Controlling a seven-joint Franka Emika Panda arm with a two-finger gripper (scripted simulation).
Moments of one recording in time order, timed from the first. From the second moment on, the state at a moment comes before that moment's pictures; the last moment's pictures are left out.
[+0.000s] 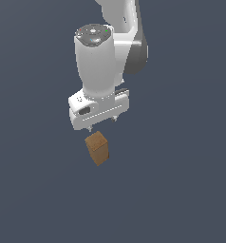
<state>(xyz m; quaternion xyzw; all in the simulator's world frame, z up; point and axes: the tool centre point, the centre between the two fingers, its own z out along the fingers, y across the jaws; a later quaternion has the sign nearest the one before) 0.023 -0.039 0.240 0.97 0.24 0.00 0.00</state>
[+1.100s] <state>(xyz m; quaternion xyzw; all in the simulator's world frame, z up) 0.051 -0.068 0.191 0.94 0.33 0.00 0.00</state>
